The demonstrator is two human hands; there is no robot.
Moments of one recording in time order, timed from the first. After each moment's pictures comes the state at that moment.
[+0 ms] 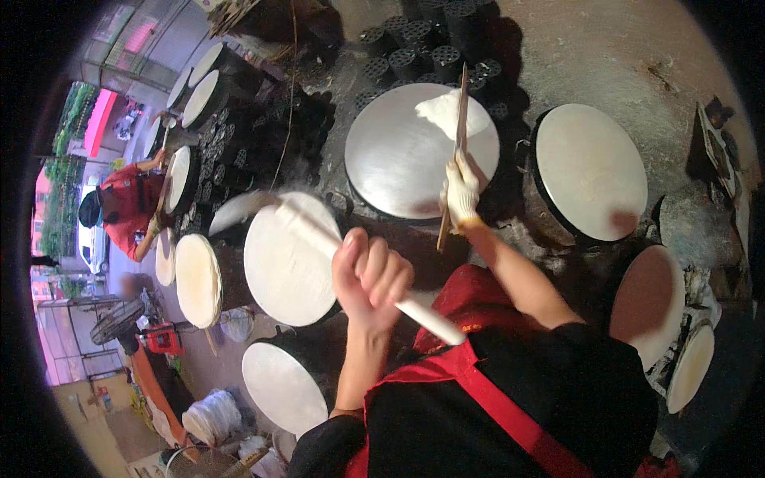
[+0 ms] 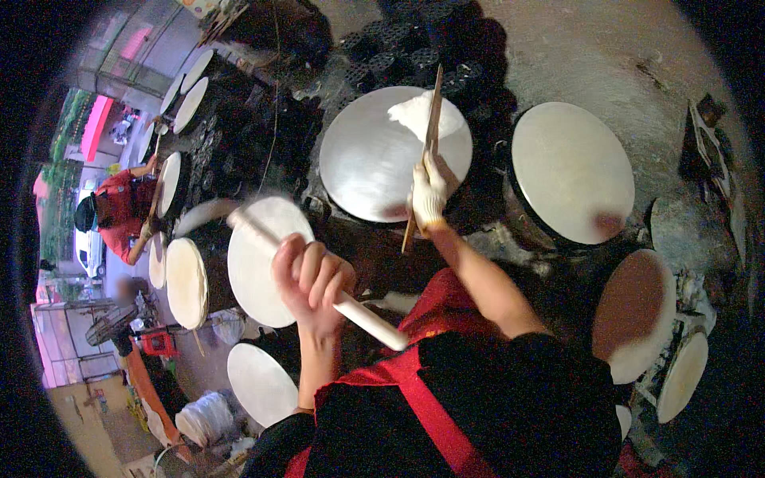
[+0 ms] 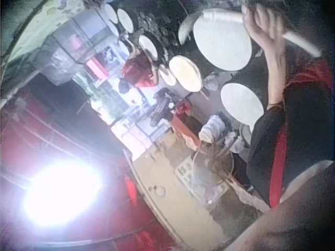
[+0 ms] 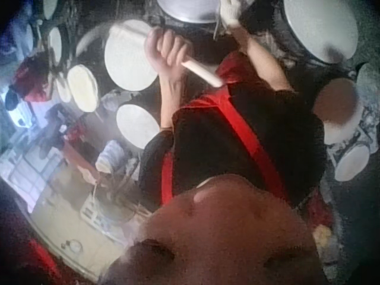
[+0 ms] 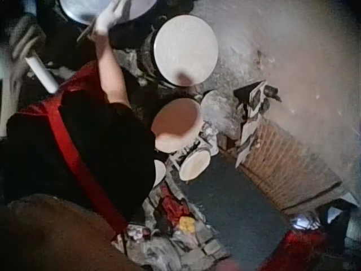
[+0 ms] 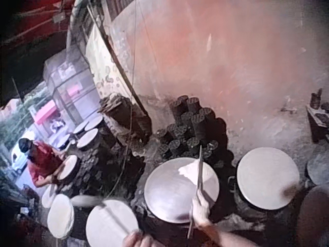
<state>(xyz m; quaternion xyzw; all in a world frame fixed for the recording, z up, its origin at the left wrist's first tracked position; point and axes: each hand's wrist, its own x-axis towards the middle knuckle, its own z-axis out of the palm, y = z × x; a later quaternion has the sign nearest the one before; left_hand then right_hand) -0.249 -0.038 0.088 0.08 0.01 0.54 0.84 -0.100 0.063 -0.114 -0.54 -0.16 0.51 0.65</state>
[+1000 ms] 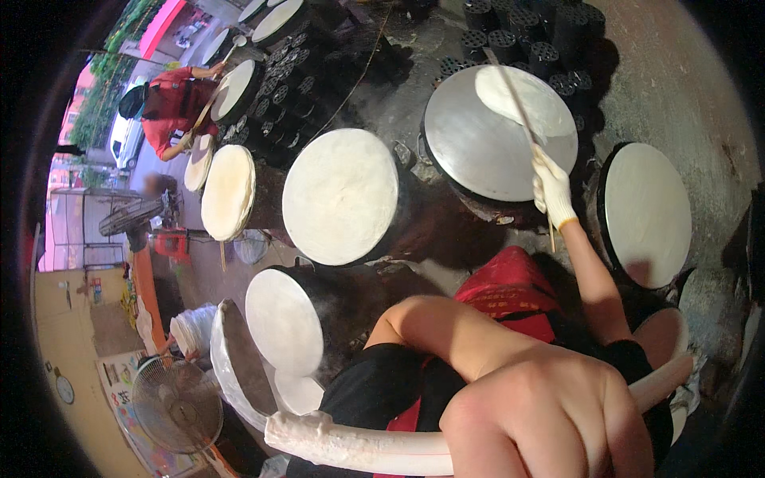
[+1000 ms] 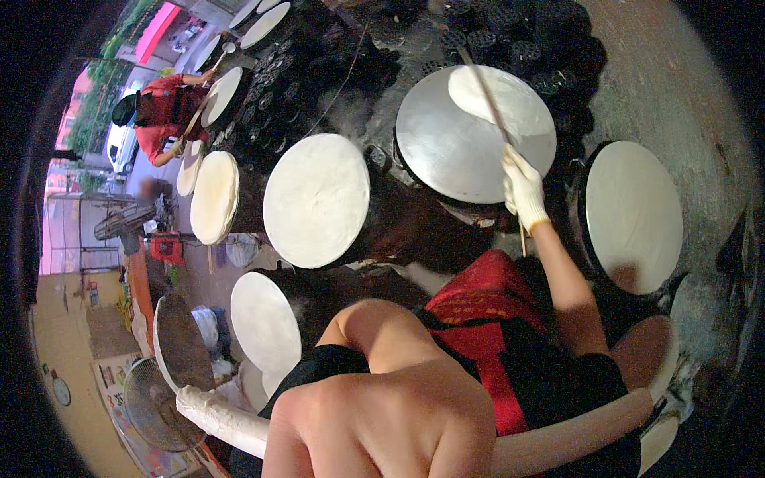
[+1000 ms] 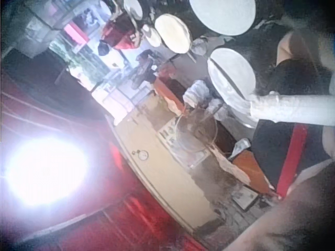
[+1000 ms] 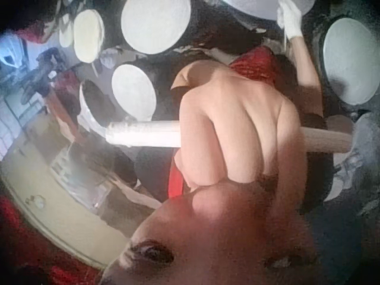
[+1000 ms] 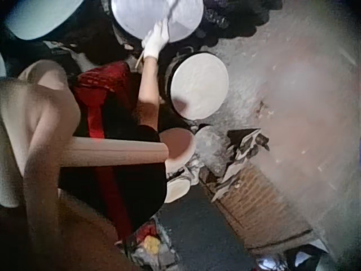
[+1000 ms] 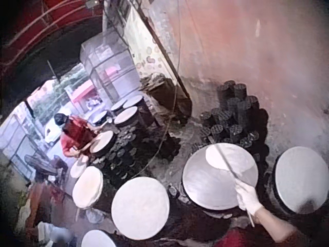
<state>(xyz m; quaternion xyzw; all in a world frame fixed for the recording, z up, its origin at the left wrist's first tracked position) -0.169 -0.088 0.213 0.35 -0.27 0.74 0.51 -0.061 0.057 -0.076 -0.57 -0.29 0.63 0.44</state>
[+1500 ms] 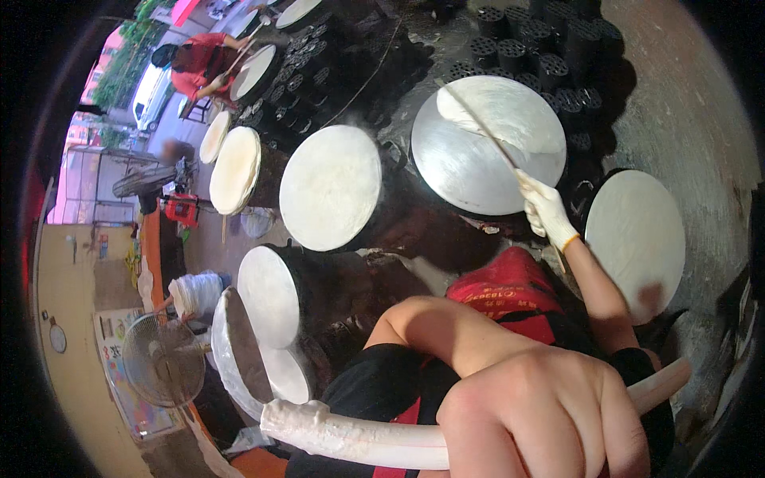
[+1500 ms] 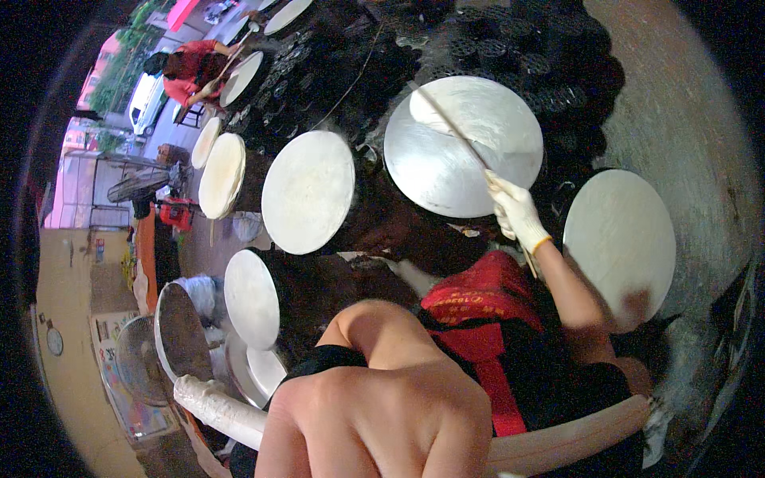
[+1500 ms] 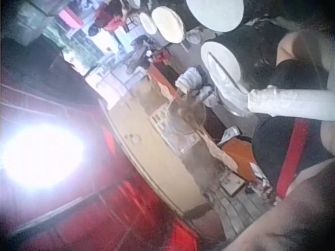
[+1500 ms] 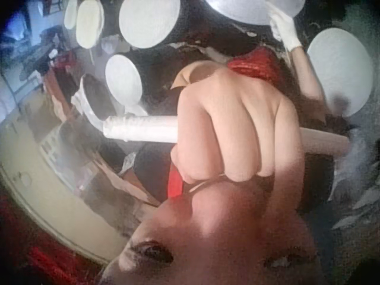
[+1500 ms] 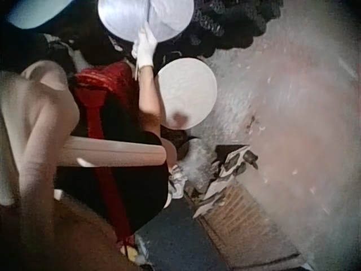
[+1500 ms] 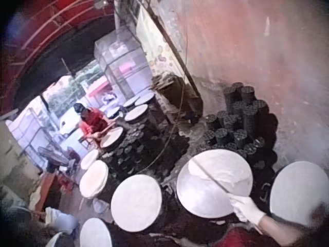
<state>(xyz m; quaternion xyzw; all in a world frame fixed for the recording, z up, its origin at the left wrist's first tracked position) -0.088 -0.053 0.230 0.42 -0.24 0.67 0.56 0.017 0.071 -0.072 -0.48 -0.36 0.75 0.27</state>
